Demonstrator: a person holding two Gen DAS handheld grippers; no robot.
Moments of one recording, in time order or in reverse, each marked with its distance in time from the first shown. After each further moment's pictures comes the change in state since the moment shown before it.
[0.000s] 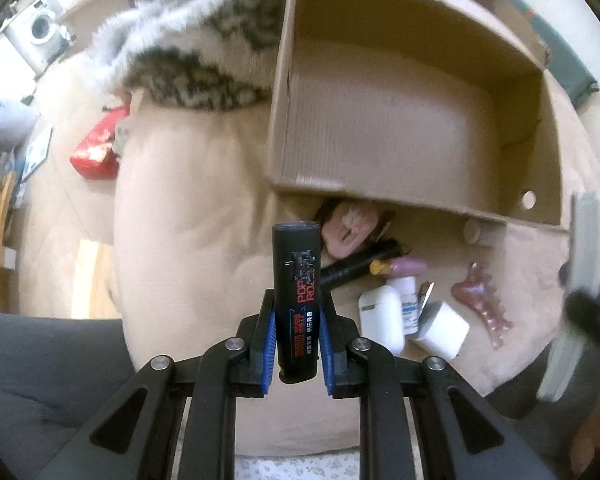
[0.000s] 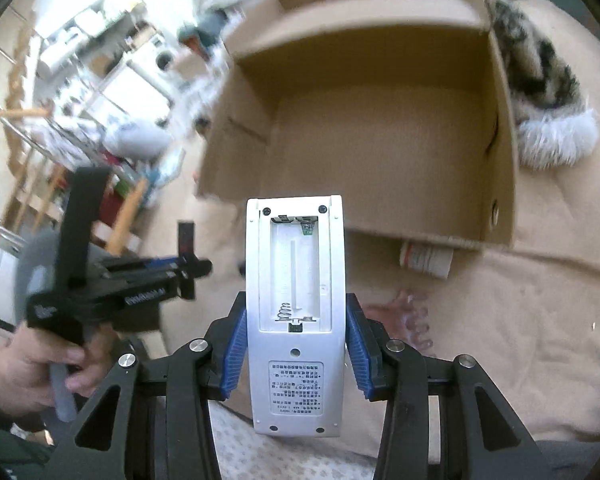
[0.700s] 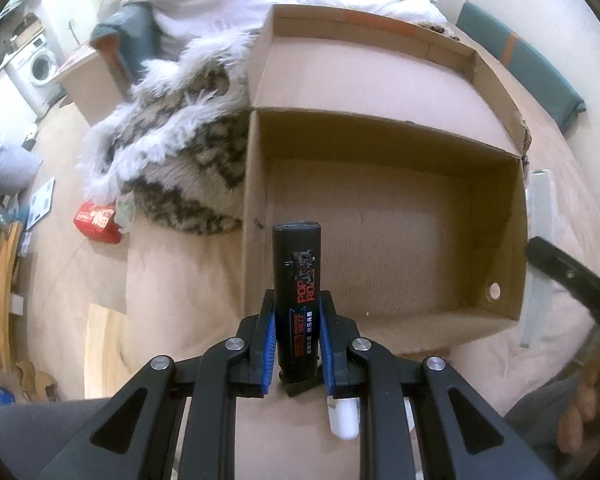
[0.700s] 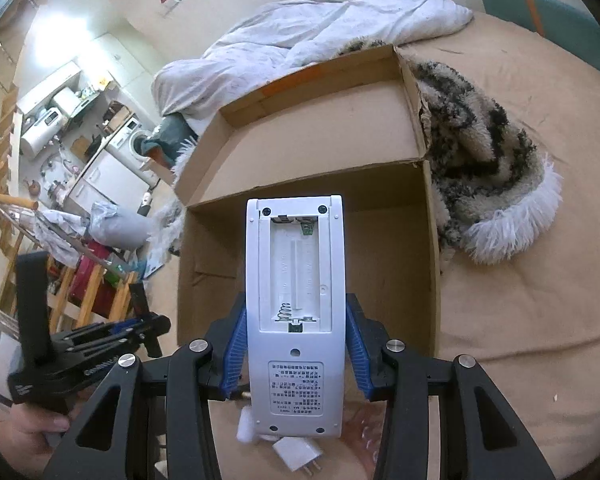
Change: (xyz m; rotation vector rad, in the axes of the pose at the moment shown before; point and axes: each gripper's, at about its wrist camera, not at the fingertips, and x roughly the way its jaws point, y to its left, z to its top) left arm -0.040 -0.020 0.086 0.051 -0.143 0.007; right arm 0.010 -0.036 0.084 0.146 -0.179 -0.085
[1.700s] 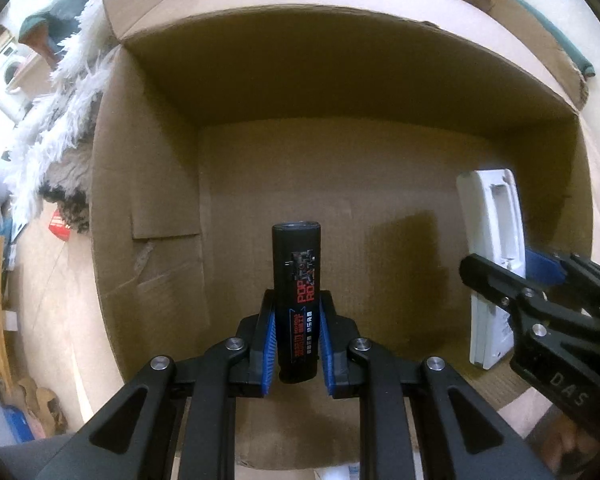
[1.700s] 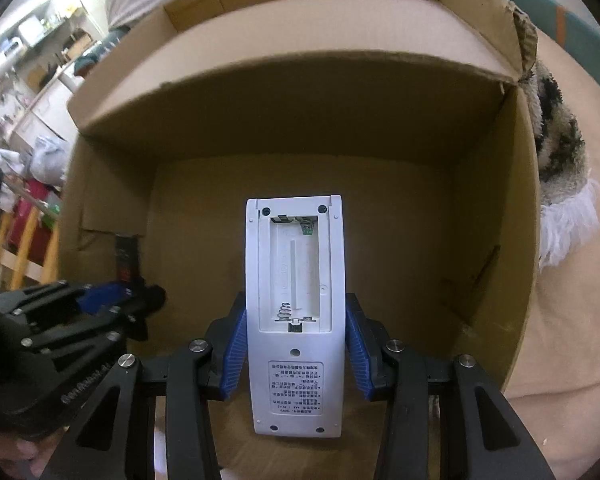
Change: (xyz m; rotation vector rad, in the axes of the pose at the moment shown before) left arm 0.107 -0.041 0.018 0.070 0.099 0.000; right arm 0.127 0.005 0.010 -0.118 0.201 -0.224
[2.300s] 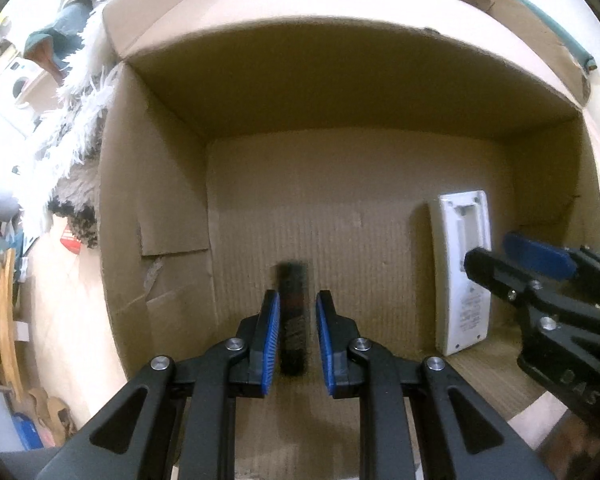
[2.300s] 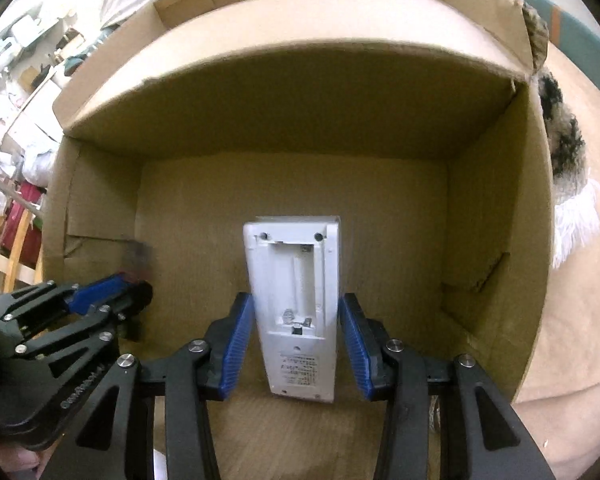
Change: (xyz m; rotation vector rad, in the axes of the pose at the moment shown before) left arm -0.004 -0.017 -0.003 0.027 -0.041 0.040; right arm 0.005 0.003 0.000 0.004 -0.030 -0.002
